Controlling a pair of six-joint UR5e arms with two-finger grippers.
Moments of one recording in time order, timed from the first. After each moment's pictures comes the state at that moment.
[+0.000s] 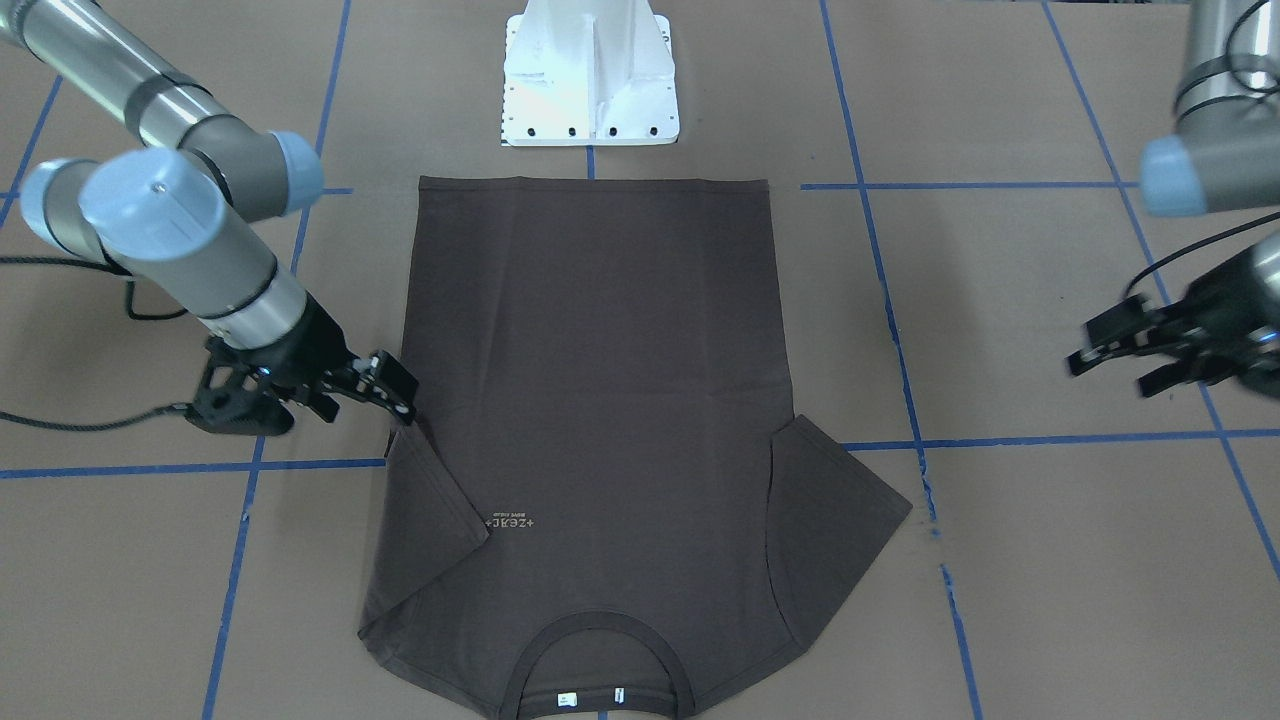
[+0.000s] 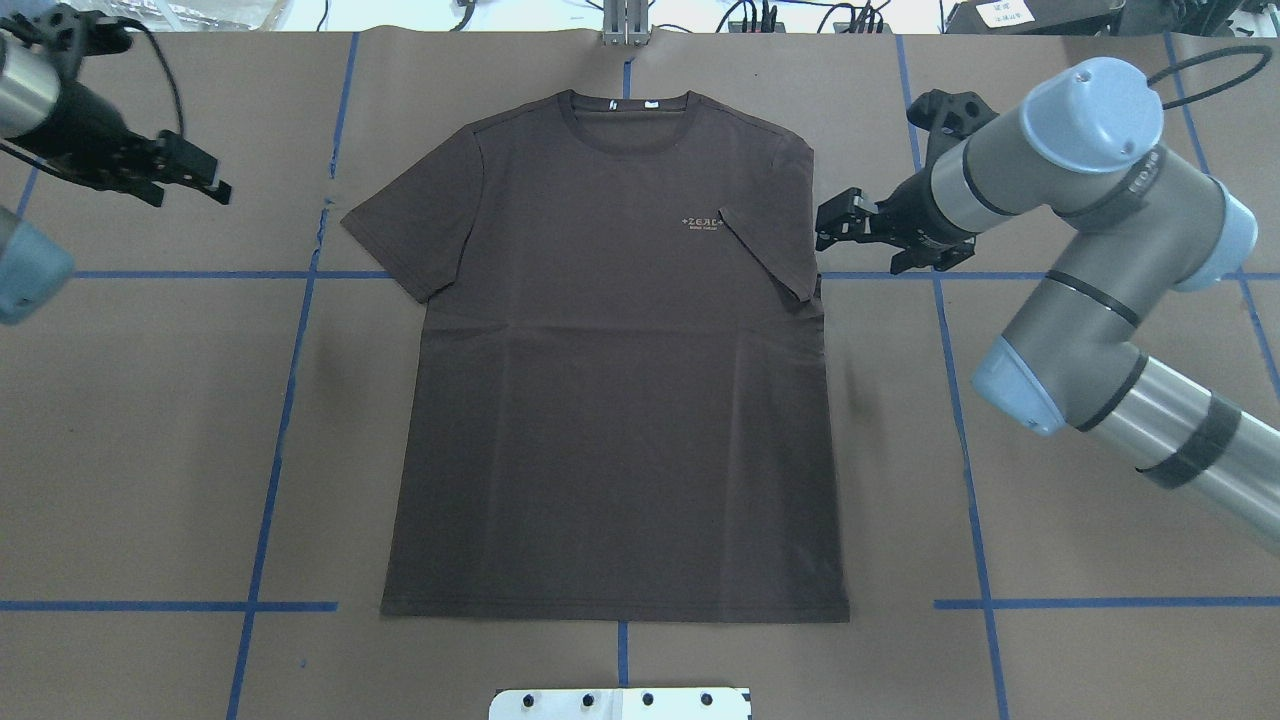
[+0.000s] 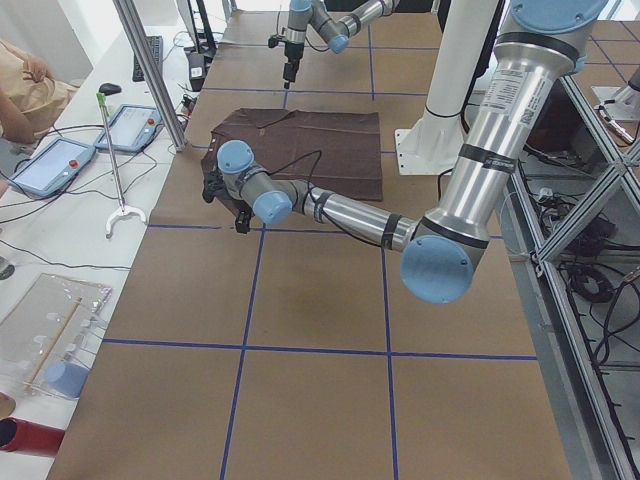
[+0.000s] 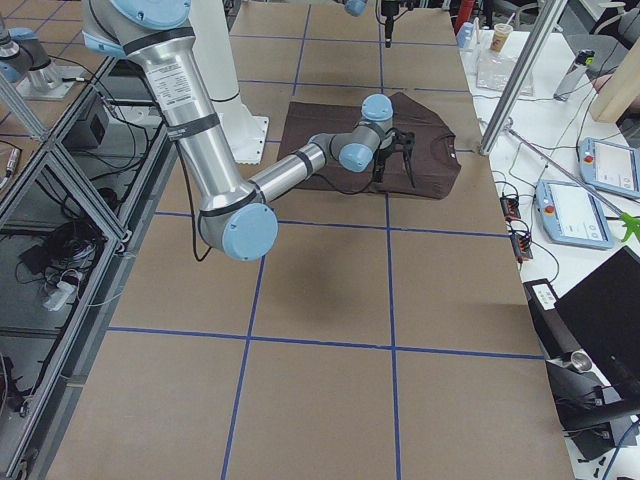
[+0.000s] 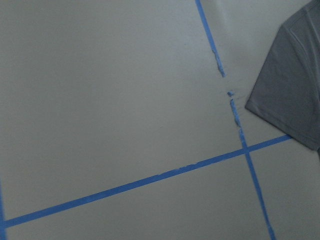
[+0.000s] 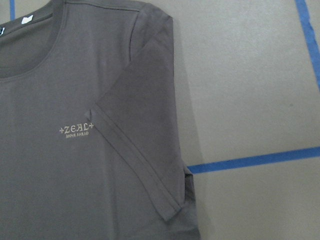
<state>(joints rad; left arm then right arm) -1.09 -1.94 -1.49 -2.03 -2.32 -0.78 0.84 -1.20 1.69 -1.12 2.09 1.28</state>
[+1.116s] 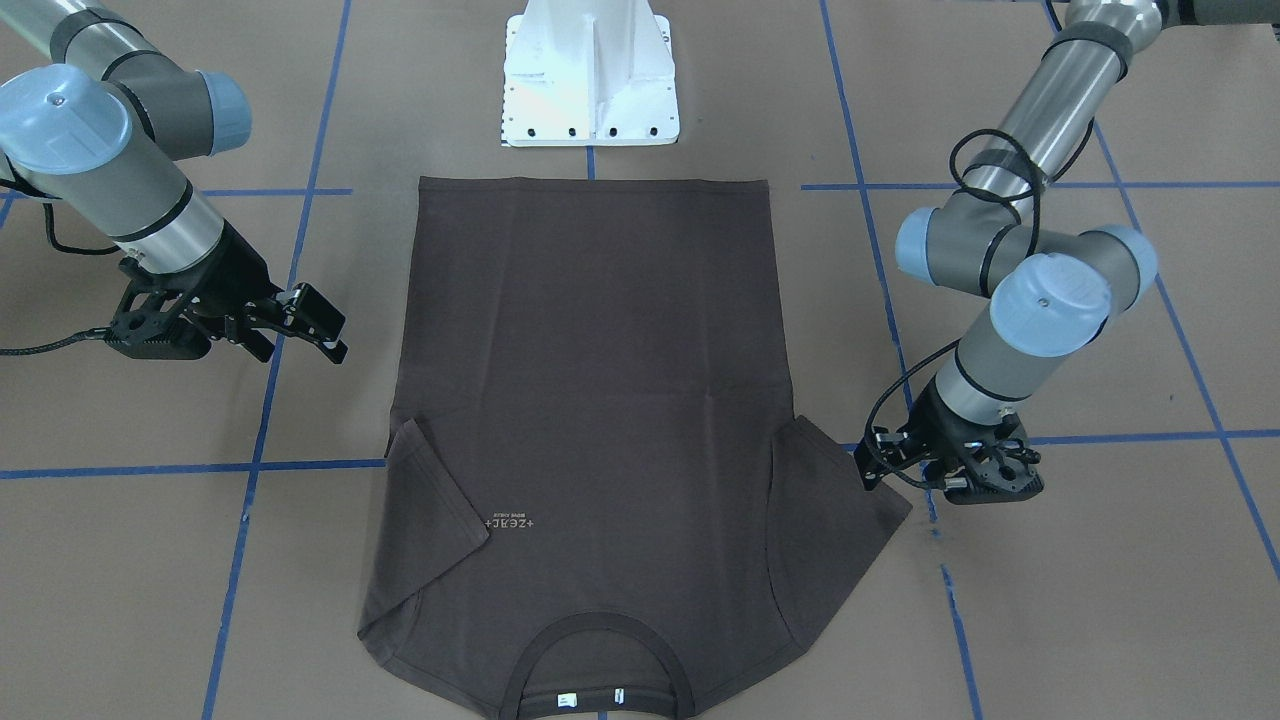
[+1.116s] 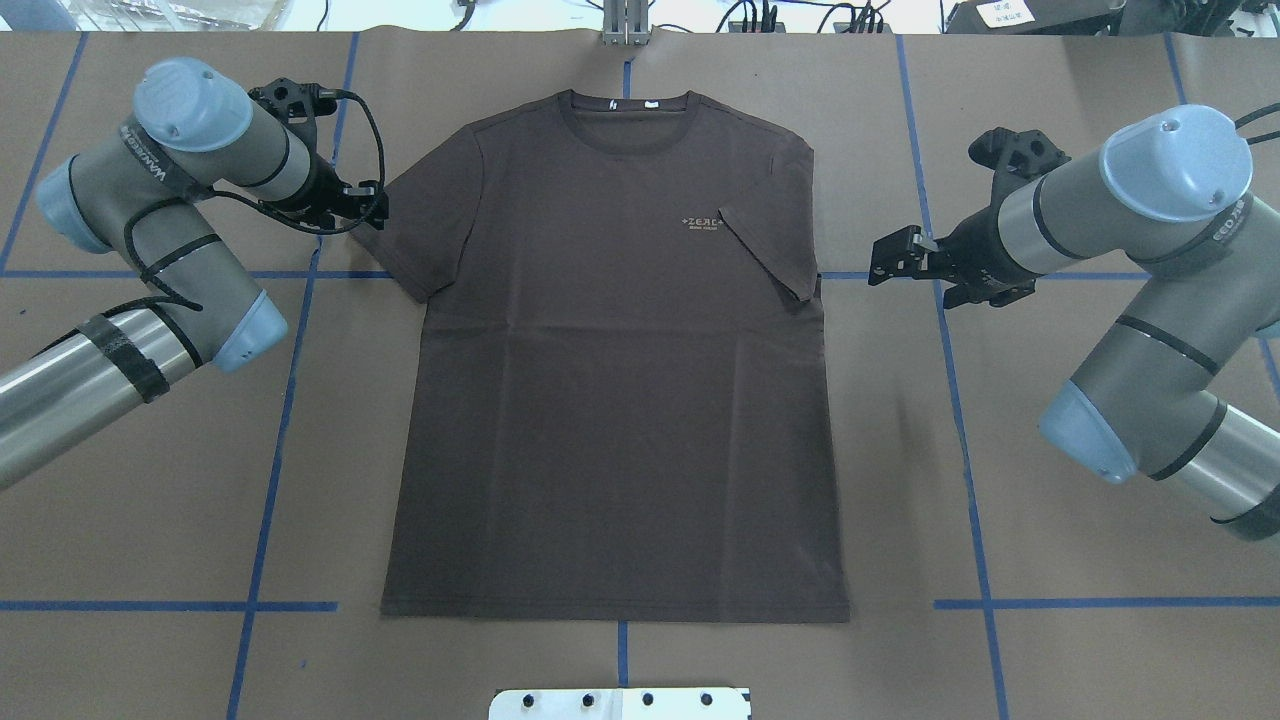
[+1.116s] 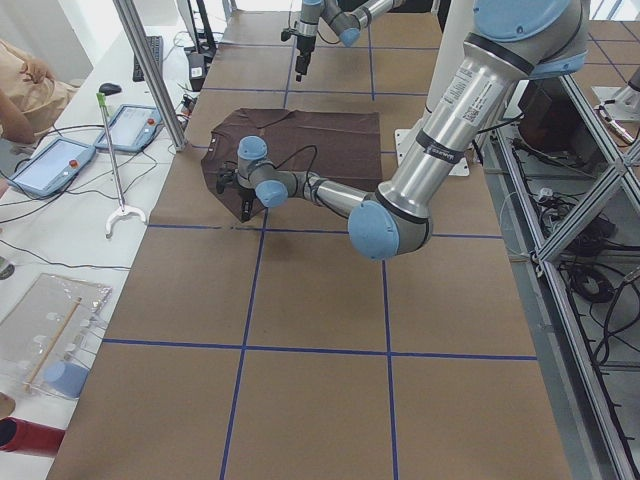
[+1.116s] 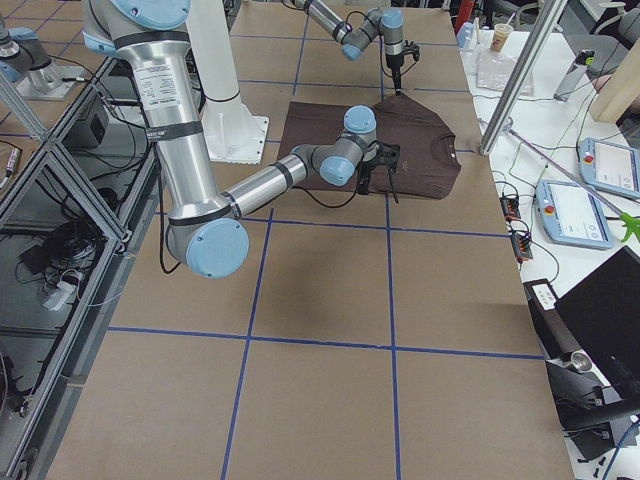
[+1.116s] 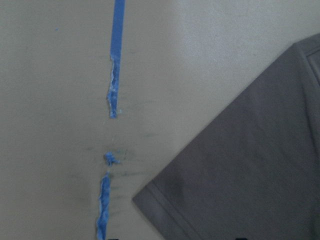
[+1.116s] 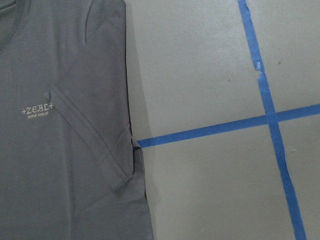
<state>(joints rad) -0.87 -2.15 -1.20 -2.18 -1.99 -1.01 0.84 -1.31 1.77 -1.11 2.09 1.28</state>
